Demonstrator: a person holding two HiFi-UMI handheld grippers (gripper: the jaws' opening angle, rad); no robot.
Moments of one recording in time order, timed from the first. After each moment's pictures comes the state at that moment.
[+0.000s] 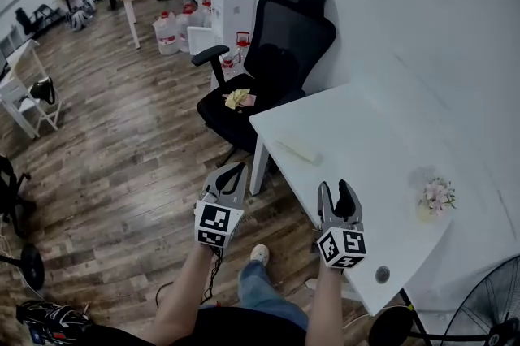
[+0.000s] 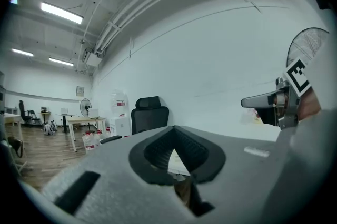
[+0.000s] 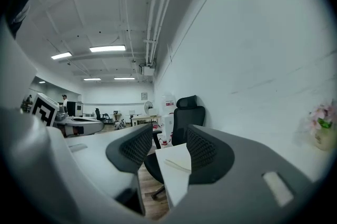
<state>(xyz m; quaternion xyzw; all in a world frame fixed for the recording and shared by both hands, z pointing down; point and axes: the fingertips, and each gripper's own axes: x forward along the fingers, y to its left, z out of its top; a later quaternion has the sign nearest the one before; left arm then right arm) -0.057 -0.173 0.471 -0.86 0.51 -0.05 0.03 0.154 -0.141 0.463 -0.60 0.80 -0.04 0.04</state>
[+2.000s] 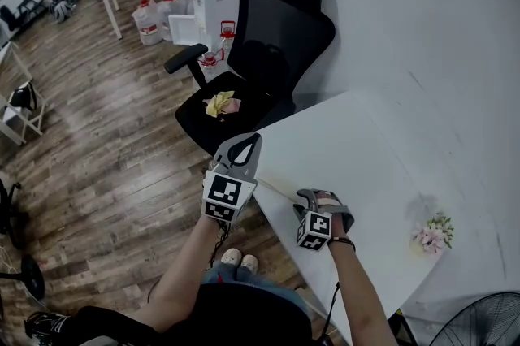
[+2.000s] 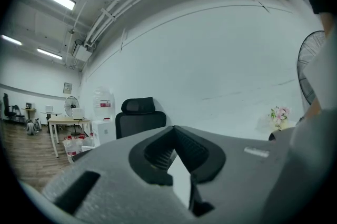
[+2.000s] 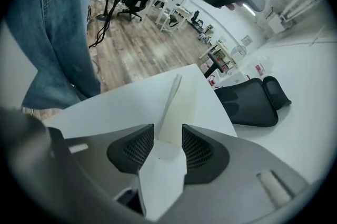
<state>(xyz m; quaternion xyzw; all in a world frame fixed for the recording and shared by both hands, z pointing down) 0.023 -0.421 0.444 -0.88 0.47 -0.04 0.02 0.150 -0.326 0.671 -0.20 0.76 0.18 -0.59</state>
